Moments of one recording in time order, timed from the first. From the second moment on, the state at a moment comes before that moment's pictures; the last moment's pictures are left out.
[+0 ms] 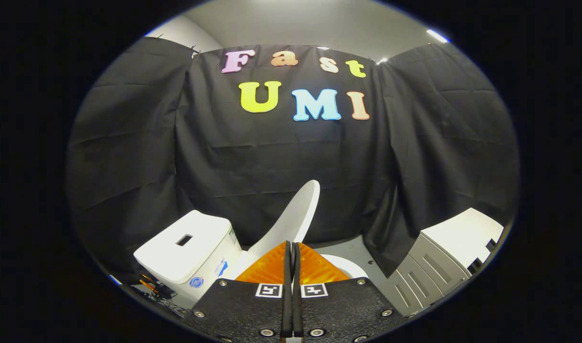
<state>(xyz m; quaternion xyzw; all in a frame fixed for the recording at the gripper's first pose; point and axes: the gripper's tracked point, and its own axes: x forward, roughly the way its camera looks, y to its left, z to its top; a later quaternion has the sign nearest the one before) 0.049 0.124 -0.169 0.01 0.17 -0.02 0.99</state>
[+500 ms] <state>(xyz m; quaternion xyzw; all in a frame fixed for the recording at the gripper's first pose) 0.061 0.182 -0.145 -0.01 0.14 0.01 0.99</state>
